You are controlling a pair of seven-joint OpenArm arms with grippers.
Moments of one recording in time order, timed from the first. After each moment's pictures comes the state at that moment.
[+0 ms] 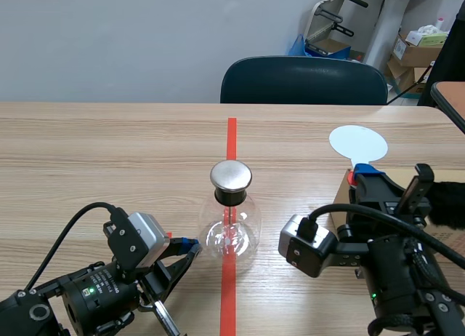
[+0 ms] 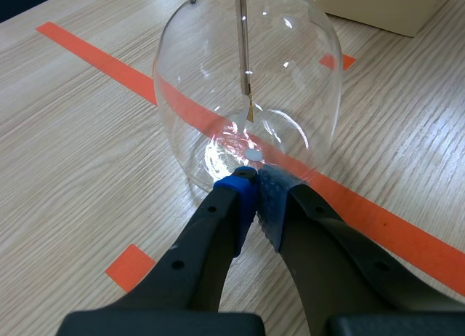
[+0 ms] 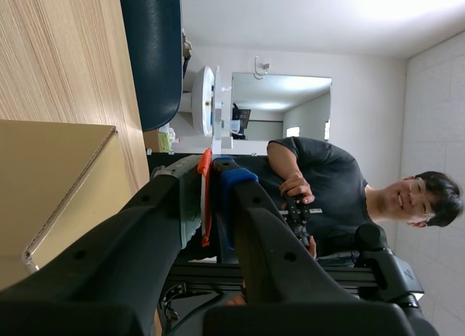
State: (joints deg) left arm 7.0 -25.0 34.8 67.6 0.5 -12.0 -30.2; right arm -30.0 7.8 -9.0 92.4 -91.3 -29.5 -8.3
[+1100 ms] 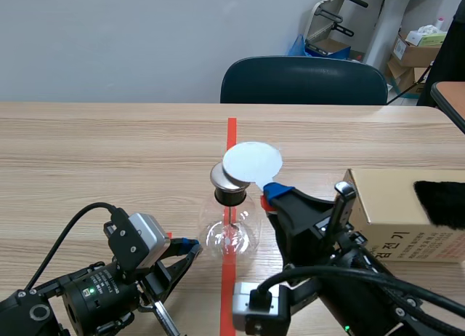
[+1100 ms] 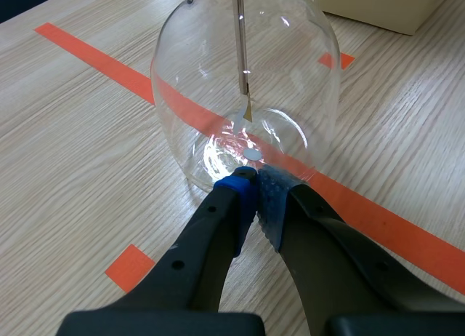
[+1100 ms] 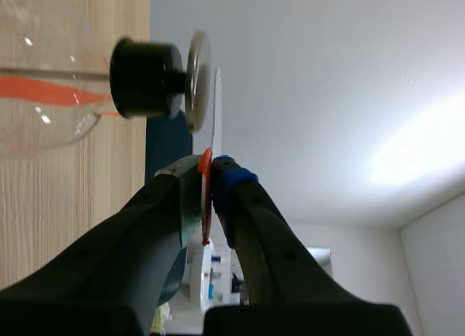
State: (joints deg) left arm 7.0 -25.0 34.8 67.6 0.9 -12.0 -30.2; right arm -30.0 7.8 -9.0 92.4 -91.3 -29.5 25.7
